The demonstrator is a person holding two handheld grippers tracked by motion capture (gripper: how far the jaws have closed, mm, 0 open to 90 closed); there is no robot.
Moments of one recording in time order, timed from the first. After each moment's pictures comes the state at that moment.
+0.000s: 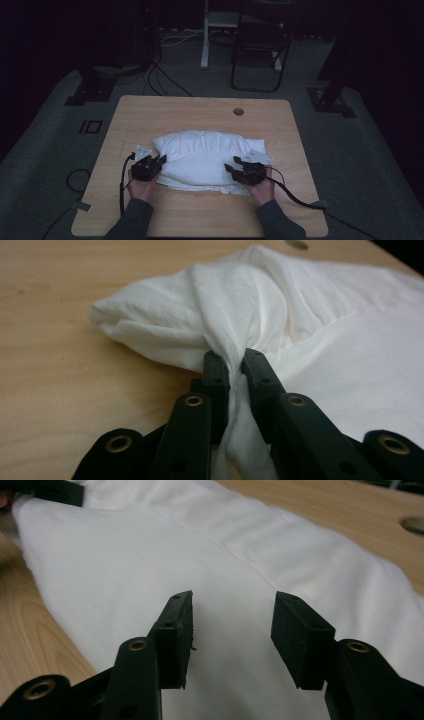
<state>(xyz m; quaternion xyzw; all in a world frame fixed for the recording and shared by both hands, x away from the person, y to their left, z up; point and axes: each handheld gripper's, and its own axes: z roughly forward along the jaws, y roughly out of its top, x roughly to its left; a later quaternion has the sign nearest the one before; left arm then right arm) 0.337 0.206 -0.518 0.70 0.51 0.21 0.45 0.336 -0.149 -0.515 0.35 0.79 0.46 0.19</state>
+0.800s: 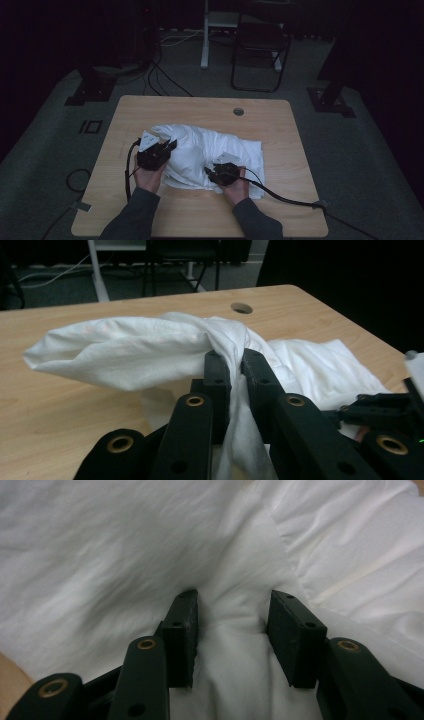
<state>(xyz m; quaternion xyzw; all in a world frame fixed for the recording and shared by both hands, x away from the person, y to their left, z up) 0.335 0.173 -0.453 0.71 0.44 0.24 0.50 0.353 -0.080 -0.557 0.36 0.82 0.41 0.18</state>
